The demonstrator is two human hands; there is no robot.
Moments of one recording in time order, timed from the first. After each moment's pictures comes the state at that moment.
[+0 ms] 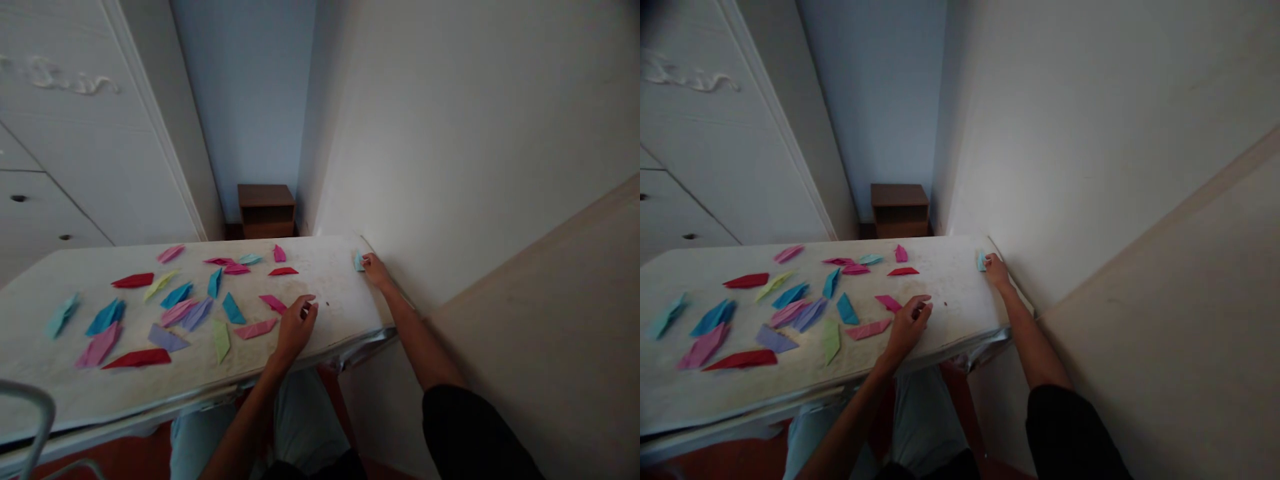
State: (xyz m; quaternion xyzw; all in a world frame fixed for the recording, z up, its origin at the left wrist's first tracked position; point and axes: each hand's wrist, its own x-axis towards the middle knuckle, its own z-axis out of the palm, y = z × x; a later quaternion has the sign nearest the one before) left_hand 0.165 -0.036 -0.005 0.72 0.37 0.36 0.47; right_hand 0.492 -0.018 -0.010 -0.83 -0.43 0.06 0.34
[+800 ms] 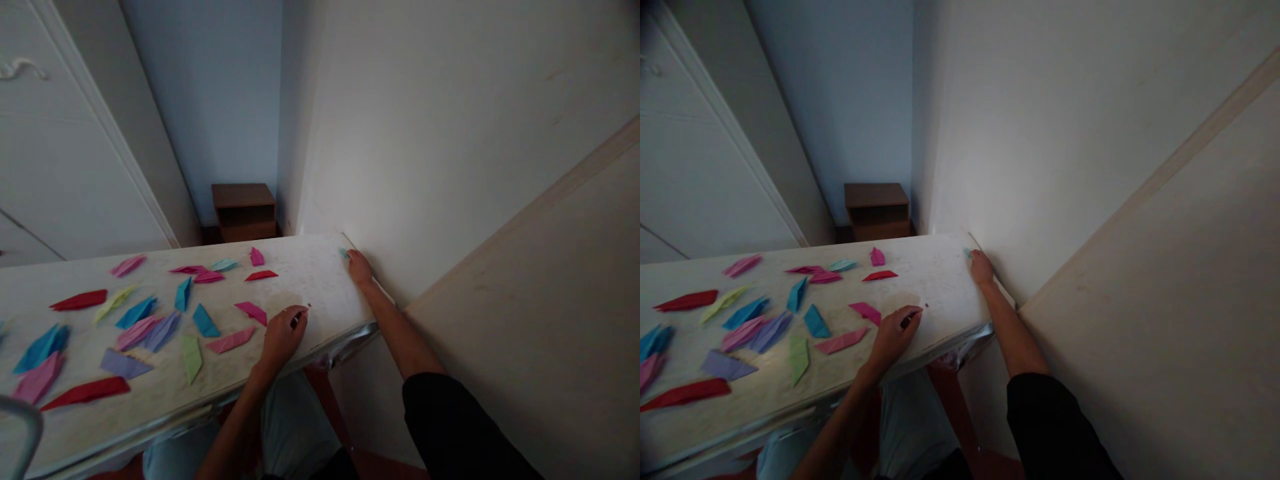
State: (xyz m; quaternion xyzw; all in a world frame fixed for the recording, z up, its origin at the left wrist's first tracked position) left_hand 0.172 -0.041 0.001 0.83 0.33 0.28 0.36; right_hand 0.508 -0.023 -0.029 -0.82 -0.52 -0.07 0.23
